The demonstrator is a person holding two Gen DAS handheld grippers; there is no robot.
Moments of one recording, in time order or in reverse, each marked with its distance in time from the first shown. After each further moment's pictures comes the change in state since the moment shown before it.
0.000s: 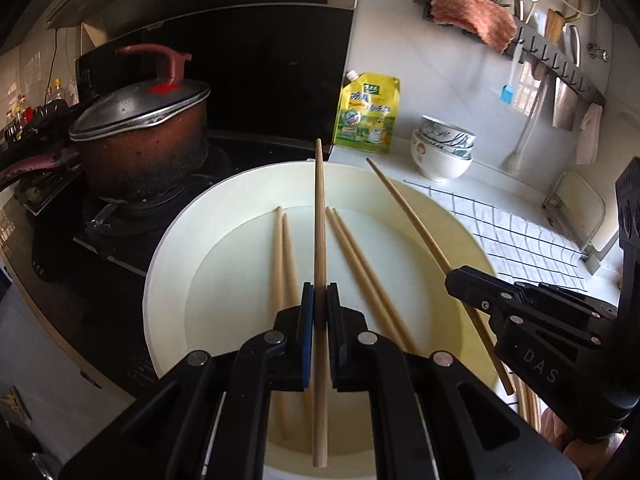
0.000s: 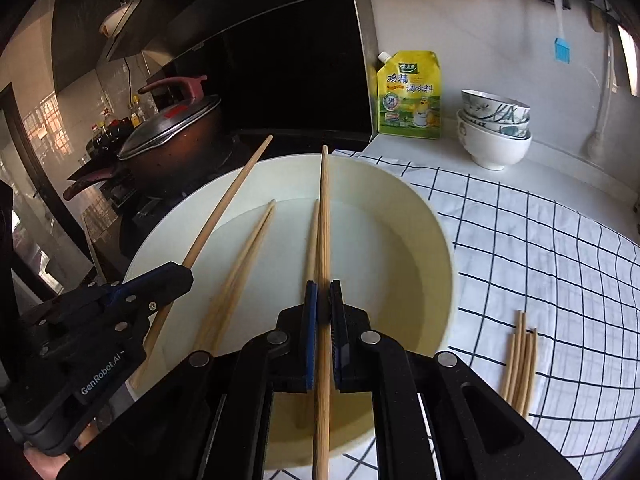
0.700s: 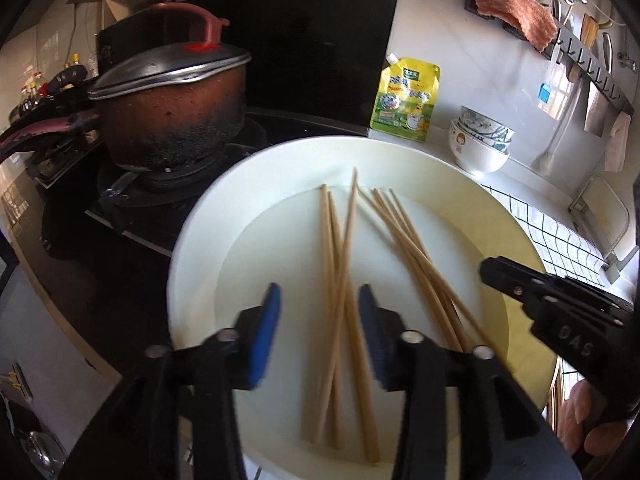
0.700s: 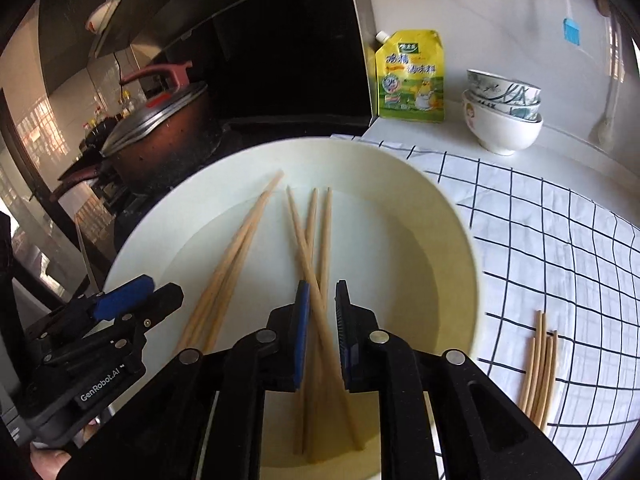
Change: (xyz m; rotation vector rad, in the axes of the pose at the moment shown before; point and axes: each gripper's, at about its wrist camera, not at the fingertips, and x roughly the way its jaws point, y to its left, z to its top) left arm 0.016 0.030 -0.013 -0.062 0.029 0.062; right arm 0.020 -0.007 -0.001 0.036 0.016 0.005
